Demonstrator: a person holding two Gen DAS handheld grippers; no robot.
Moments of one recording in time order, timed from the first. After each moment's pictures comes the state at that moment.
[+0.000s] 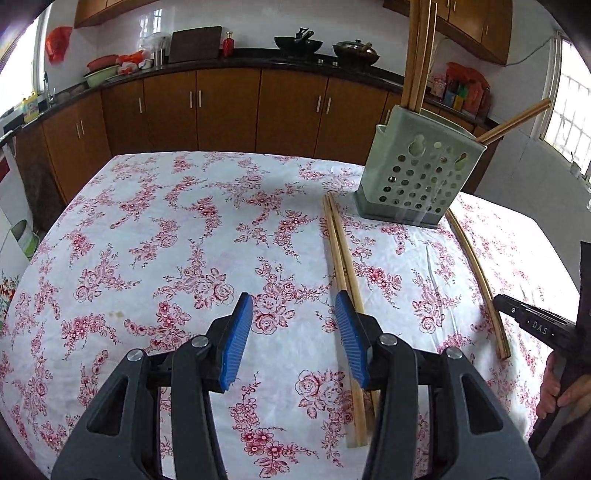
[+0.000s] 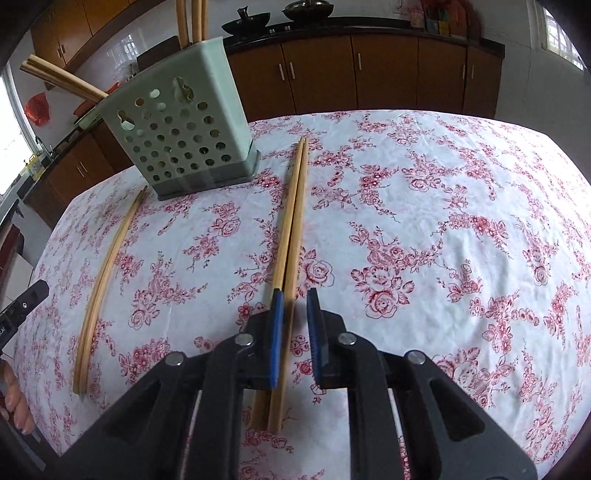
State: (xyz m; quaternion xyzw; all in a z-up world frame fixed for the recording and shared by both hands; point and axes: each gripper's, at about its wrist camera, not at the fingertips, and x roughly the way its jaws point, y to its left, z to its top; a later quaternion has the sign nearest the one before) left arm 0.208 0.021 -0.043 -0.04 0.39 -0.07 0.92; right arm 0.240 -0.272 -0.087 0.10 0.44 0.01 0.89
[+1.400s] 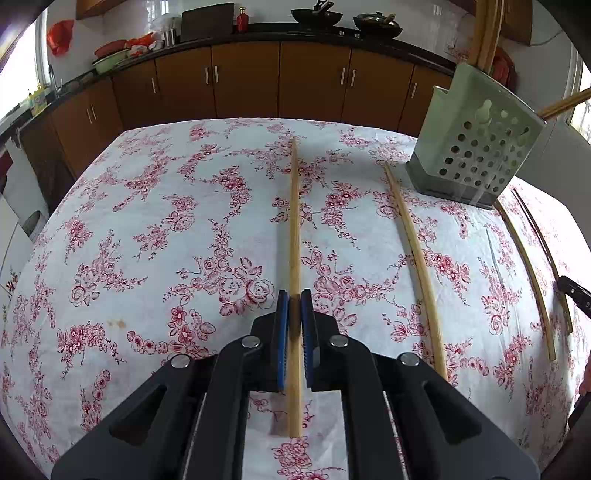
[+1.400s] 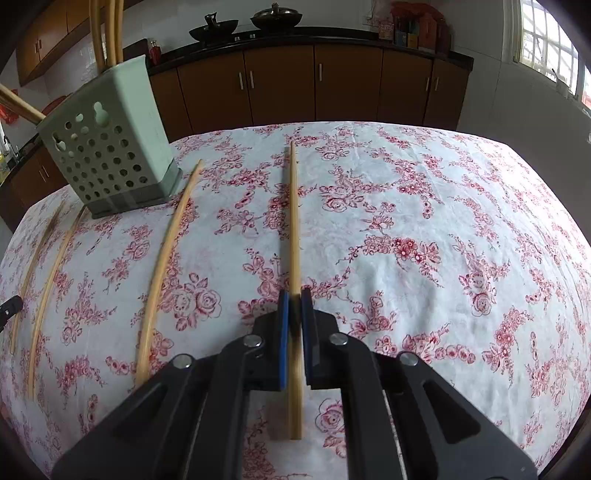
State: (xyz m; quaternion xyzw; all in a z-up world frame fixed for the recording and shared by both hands) left arm 0.248 0.045 -0.078 -0.02 0.44 -0.03 0.90; right arm 0.252 -0.320 -0.090 0.06 0.43 -0.08 0.90
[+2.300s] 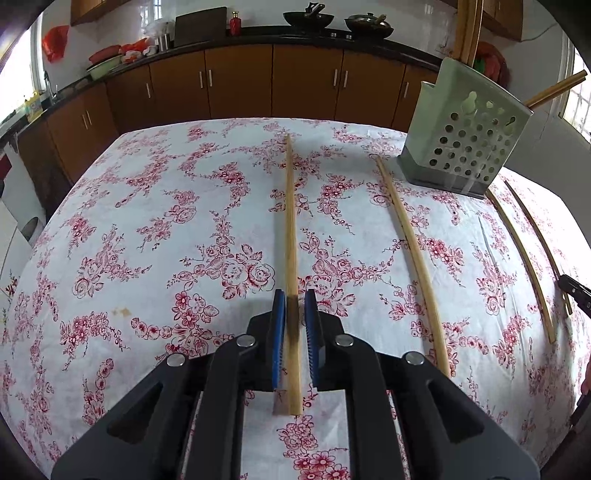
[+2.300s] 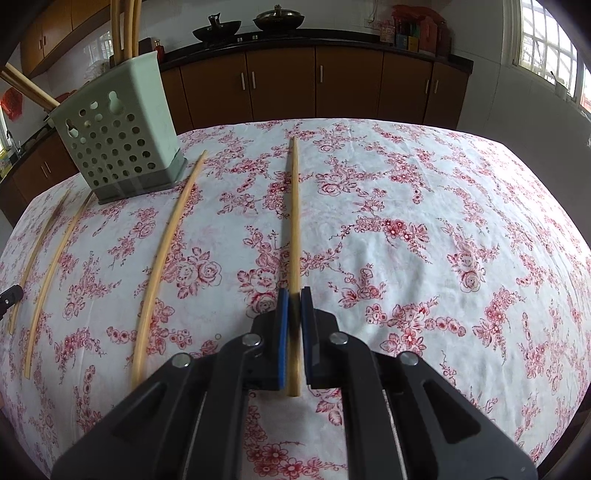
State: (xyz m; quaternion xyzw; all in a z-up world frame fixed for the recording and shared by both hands) left arm 0.232 0.041 -0.078 0.00 0.43 -0.04 0.90; right arm 0.225 -0.314 -0.090 0.06 0.43 -0.07 0.90
